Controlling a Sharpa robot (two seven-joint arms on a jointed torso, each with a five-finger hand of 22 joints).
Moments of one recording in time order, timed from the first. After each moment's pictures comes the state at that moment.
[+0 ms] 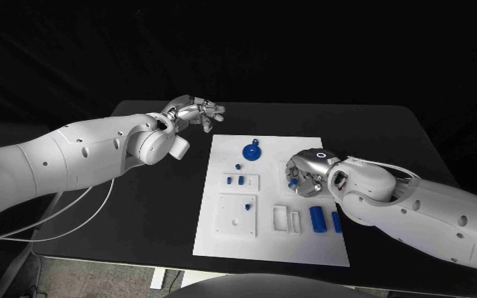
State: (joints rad) left arm 1.21 -0.83 -0.13 1.28 -0.25 -0.18 0.25; left_hand 0.98 -0.07 0.46 -0.21 0.05 0.84 0.16 0.33 0.48 1.25 0.07 0.12 0.26 1.16 -0.04 0.99 0.59 0.05 0.94 -0.12 0.86 1.24; right arm 1.05 -0.72 -0.09 1.48 -1.76 -0.17 -0.19; right_hand 1.14 -0.21 0.86 -0.19 0.05 1.03 0.10 0.39 0.50 1.21 0.04 0.34 0.32 1.18 -0.06 1.03 0.94 0.11 1.30 -0.07 0.79 1.31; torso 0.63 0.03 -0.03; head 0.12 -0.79
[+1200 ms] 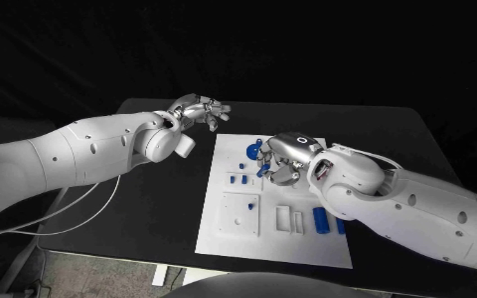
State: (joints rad) left arm 1.21 -0.82 -0.13 1.28 -0.25 -0.18 0.25; left_hand 0.98 -0.07 0.46 -0.21 0.05 0.84 0.16 0.33 0.48 1.25 0.07 0.12 0.26 1.16 -0.04 0.99 0.59 0.05 0.94 -0.12 0.86 1.24; right arm 1.06 -0.65 0.00 1.62 -1.72 -0.22 -0.20; right_hand 1.15 -0.21 0.88 -0.20 0.05 1.03 0.10 0.39 0.51 1.22 0.04 0.35 0.32 1.19 -0.07 1.03 0.95 0.11 1.31 -0.07 0.80 1.31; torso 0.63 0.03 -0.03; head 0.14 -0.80
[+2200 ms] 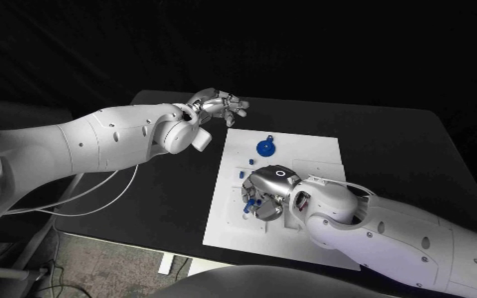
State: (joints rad) left arm 1.21 -0.79 -0.14 1.27 -0.25 -0.18 0.24; left_hand 0.98 -0.07 0.46 -0.21 0.05 0.84 0.16 0.33 0.48 1.25 0.07 0.12 0.26 1.16 -0.04 0.99 0.59 0.05 0.94 -0.13 0.86 1.24; right arm 0.99 -0.52 -0.12 1.55 -1.72 -0.18 -0.14; right_hand 1.13 -0.20 0.89 -0.22 0.05 1.03 0.10 0.39 0.52 1.22 0.03 0.36 0.35 1.19 -0.06 1.03 0.94 0.11 1.31 -0.07 0.80 1.31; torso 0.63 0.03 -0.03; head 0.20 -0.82
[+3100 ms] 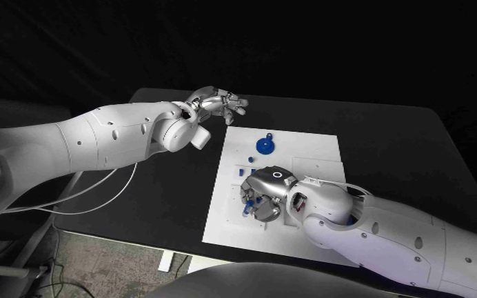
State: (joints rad) left arm 1.21 -0.79 -0.14 1.27 -0.25 -0.18 0.24; left_hand 0.98 -0.07 0.46 -0.21 0.05 0.84 0.16 0.33 0.48 1.25 0.07 0.12 0.26 1.16 -0.04 0.99 0.59 0.05 0.94 -0.13 0.86 1.25; right arm 0.98 -0.51 -0.12 1.53 -1.76 -0.17 -0.14; right_hand 1.14 -0.20 0.89 -0.22 0.04 1.03 0.10 0.38 0.52 1.21 0.03 0.36 0.35 1.19 -0.07 1.03 0.94 0.11 1.32 -0.07 0.80 1.31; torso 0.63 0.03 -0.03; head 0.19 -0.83
